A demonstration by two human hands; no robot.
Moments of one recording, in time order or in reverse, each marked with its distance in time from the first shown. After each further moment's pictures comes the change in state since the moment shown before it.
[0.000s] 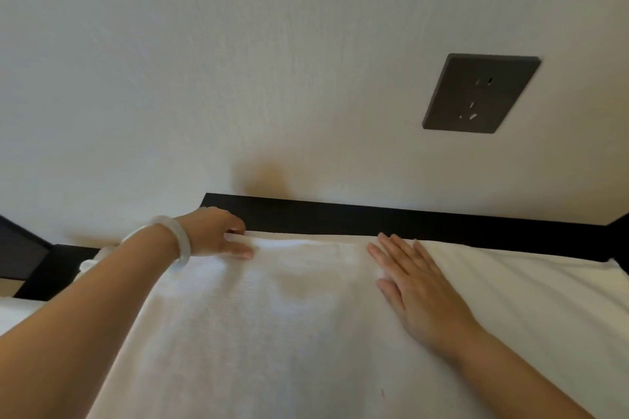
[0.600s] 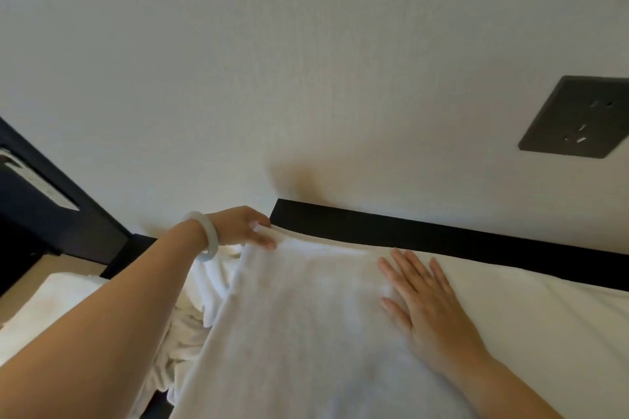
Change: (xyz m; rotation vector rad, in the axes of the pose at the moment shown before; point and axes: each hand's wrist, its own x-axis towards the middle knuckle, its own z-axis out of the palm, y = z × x) left_hand -0.048 -0.059 -0.015 -0.553 0.035 -0.194; right_hand 0.038 -0.081 0.017 -0.041 -0.002 -0.022
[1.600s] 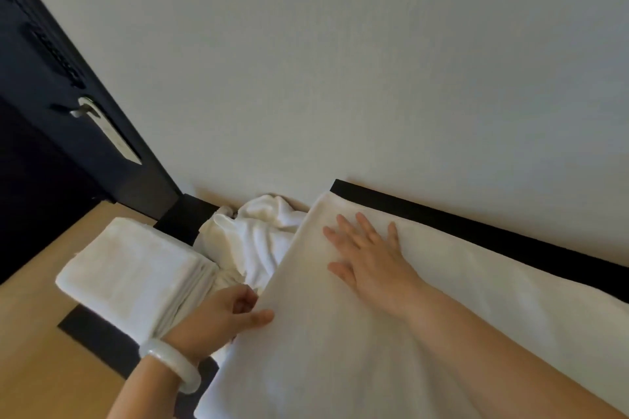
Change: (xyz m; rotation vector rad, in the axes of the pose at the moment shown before) left_hand -0.152 -0.076 0.101 -0.681 0.178 -0.248; right_hand 0.091 -0.126 -0.011 0.037 -0.239 -0.291
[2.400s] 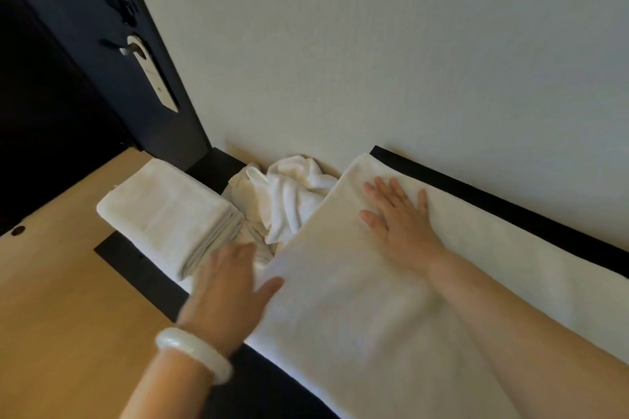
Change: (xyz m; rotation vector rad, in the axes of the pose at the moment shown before) left_hand -0.065 -0.025 0.023 0.735 0.481 0.060; right_hand 0.008 -0.011 0.013 0.059 0.097 0.060
